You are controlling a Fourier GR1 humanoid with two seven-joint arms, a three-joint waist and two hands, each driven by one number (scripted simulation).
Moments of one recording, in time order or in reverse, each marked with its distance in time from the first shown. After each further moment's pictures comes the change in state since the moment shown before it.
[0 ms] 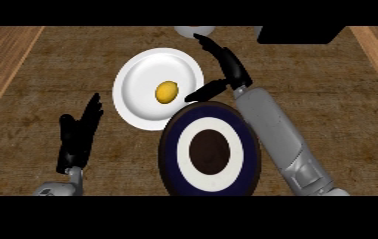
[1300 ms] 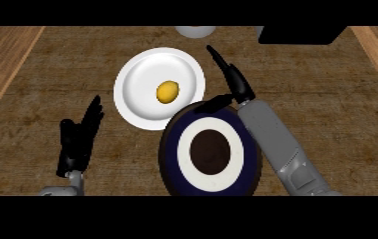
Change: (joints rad) left arm 0.028 -0.047 0.040 -0.018 -0.050 -0.051 -0.013; right arm 0.031 0.022 -0.069 0.209 0.061 -0.026 -0.255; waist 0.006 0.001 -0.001
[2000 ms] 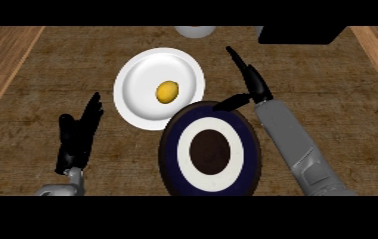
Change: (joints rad) left arm -0.015 -0.019 0.016 -0.039 -0.028 -0.007 0.059; right arm 0.008 -0.073 -0.070 0.077 0.062 -0.007 -0.044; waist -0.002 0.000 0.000
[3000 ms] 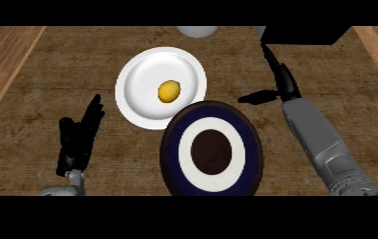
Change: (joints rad) left arm 0.013 -0.019 0.017 0.009 -0.012 -0.028 -0.030; right arm -0.037 -0.120 -0.148 0.183 -0.010 -0.038 -0.129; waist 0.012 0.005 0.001
